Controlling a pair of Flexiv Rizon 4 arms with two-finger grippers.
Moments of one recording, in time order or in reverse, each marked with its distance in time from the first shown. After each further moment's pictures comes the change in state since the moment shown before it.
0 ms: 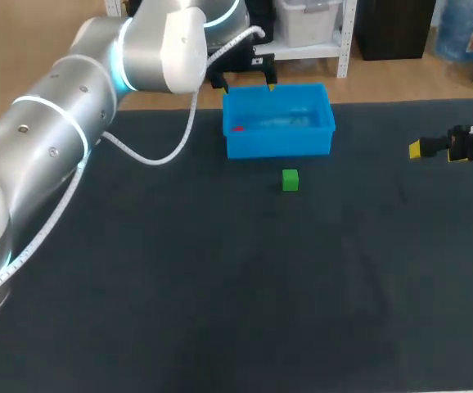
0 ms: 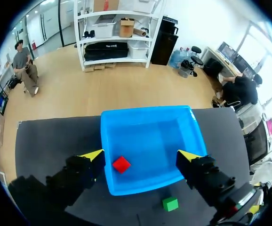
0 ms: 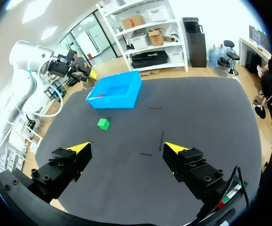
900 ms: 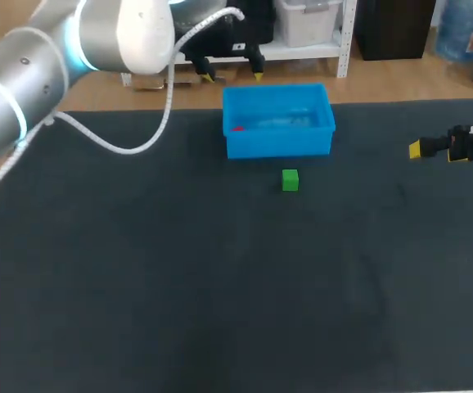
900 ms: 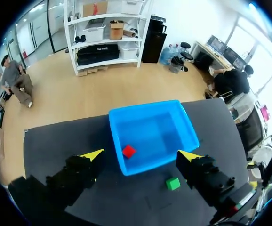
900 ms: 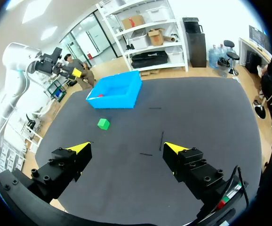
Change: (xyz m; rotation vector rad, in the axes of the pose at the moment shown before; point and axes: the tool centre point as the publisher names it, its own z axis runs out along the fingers) left arm 0.014 0.013 -0.060 0.049 0.019 0.098; right arm 0.000 0.000 0.000 0.000 0.000 0.000
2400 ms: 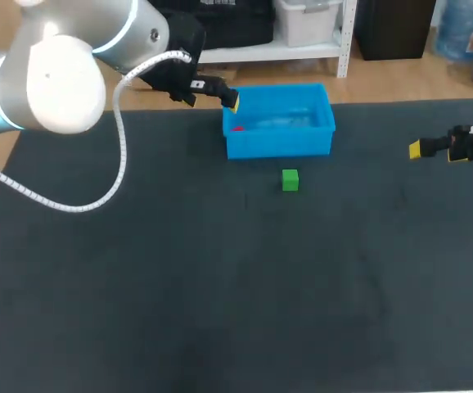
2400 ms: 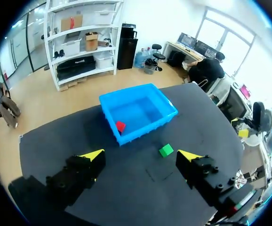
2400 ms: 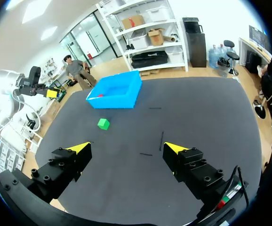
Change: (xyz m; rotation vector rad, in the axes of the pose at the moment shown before) left arm 0.088 0.006 -0.055 0.167 -0.082 0.198; right arm 0.000 0.000 0.000 0.000 0.000 0.000
